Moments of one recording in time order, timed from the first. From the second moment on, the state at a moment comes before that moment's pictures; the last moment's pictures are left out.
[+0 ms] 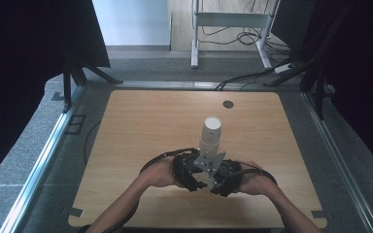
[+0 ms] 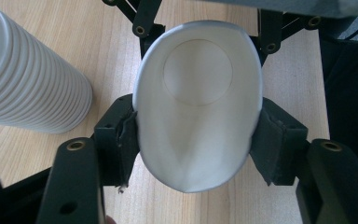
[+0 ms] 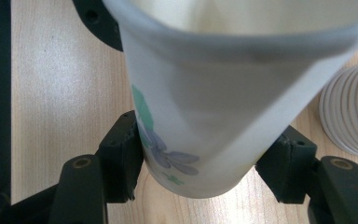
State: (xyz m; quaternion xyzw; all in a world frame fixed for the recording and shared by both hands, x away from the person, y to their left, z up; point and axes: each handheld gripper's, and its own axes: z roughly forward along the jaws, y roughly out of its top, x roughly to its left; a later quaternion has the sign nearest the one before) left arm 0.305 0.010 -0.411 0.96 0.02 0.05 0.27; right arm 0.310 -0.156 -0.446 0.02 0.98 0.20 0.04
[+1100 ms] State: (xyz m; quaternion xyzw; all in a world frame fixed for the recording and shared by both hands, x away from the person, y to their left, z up) left arm 0.308 0.026 -0.405 0.91 0.06 0.03 0.41; right arm 0.311 -0.181 -0.460 0.07 0.91 0.40 -0.01
